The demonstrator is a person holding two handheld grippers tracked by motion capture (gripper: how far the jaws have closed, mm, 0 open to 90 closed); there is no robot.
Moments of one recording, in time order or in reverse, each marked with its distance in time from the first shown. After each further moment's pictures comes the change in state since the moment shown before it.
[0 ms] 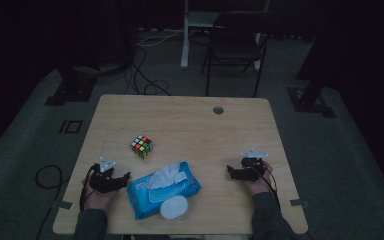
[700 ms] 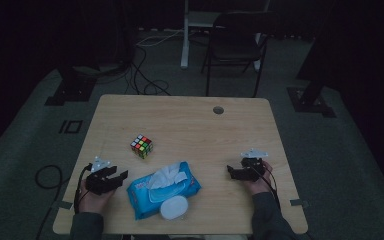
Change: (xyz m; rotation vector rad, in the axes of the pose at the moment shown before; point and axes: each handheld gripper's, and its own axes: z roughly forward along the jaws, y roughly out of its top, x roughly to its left) left arm -0.006 0.010 -0.036 -0.039 -0.117 -0.034; right arm 0.000 0.000 0.000 -0.001 0.003 -0.003
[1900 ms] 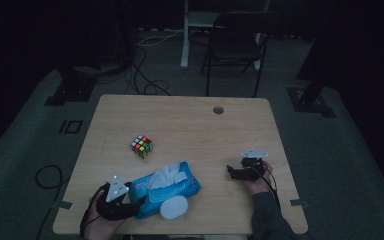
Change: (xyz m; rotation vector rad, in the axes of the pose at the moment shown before) left arm -0.091 -0.011 -0.051 -0.017 -0.114 0.227; right arm 0.000 0.000 0.000 0.000 0.001 0.000
